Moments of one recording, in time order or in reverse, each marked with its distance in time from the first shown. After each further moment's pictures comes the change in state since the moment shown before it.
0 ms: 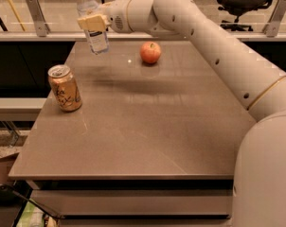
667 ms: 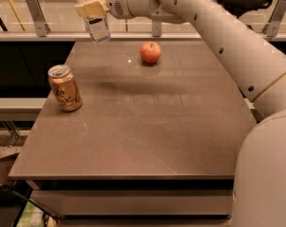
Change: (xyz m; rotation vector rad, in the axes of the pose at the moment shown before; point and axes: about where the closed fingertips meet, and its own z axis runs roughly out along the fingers) arm -0.039 -0.001 -0.014 0.021 0.017 -0.088
